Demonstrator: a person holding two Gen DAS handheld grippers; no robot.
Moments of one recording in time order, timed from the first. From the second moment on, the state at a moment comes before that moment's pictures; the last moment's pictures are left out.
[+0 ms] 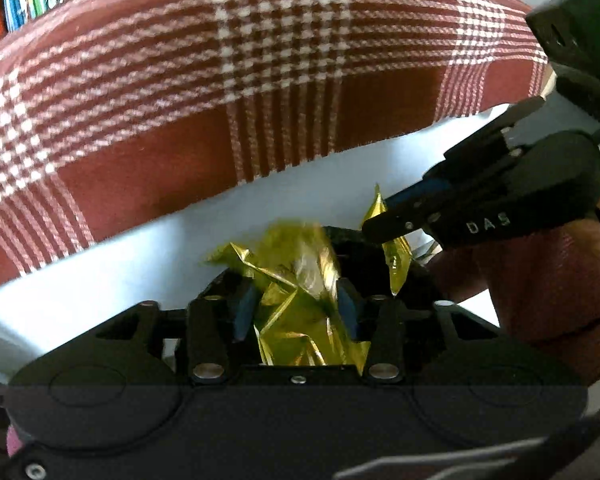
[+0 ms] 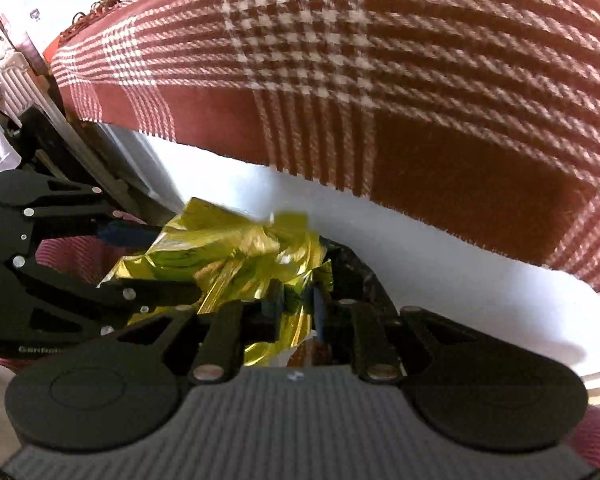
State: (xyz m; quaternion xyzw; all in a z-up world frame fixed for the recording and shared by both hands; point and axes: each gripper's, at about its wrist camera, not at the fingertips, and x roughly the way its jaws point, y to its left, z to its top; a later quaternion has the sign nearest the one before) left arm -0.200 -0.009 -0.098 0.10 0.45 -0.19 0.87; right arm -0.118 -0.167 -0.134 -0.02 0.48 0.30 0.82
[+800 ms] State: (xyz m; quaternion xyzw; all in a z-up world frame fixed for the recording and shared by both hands) left arm -0.186 0.007 -0.013 0.05 0.30 -0.19 0.93; right arm -0.116 -0.207 -0.051 0.04 0.37 0.31 0.87
